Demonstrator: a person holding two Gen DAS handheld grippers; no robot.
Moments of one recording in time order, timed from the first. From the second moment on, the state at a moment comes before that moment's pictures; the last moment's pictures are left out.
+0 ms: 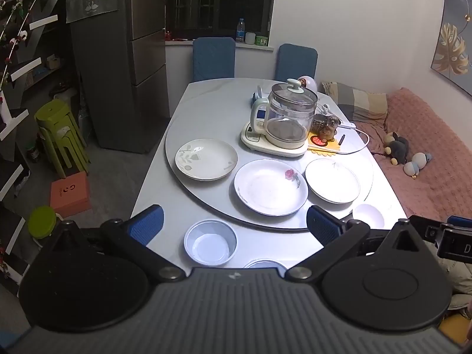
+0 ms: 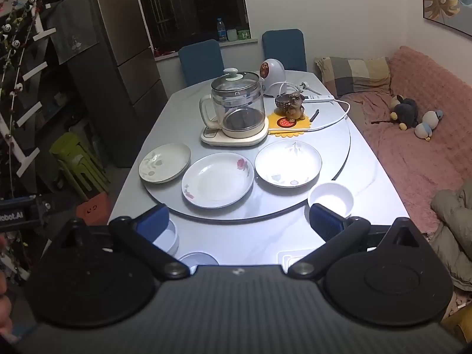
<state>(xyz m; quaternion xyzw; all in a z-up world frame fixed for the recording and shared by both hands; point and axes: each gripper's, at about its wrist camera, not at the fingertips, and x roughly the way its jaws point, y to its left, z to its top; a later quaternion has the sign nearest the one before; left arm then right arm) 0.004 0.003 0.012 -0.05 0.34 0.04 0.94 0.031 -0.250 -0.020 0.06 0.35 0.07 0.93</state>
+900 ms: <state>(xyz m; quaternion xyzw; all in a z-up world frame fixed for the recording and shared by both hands) 0.008 0.011 0.003 -0.05 0.35 0.05 0.93 0.036 -0.250 -0.026 0.06 0.36 0.07 0.93</state>
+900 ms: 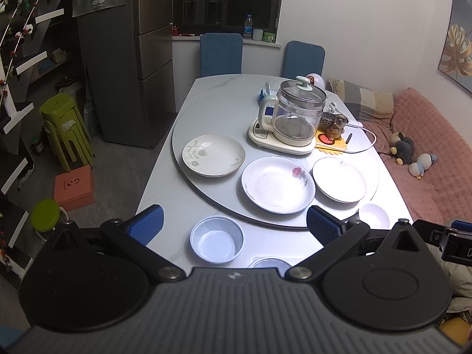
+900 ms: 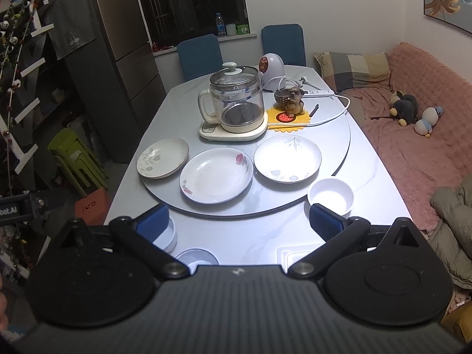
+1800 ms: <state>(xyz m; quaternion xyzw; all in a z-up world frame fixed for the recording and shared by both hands) -0.003 -0.001 0.001 -0.05 0.36 0.05 0.93 0.026 -0.252 -0.028 0.06 0.36 0.07 0.93</state>
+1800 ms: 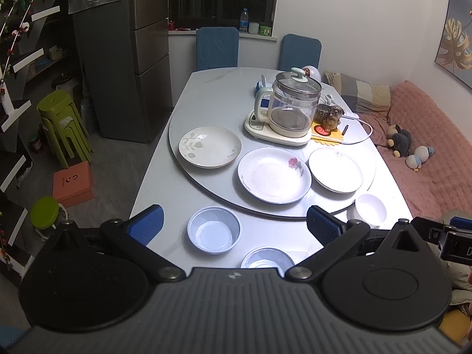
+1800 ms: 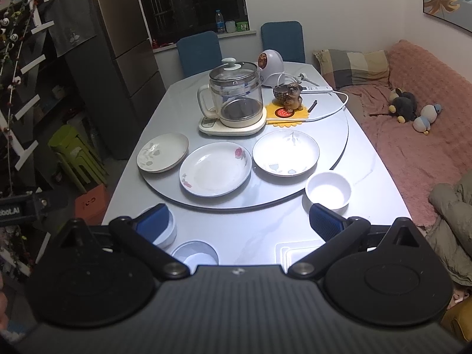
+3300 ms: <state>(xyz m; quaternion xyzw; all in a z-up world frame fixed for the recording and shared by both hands) -0.002 -0.015 -0.018 -0.08 0.39 0.07 0.91 0.025 -0.288 -0.052 0.09 0.36 0.12 0.92</state>
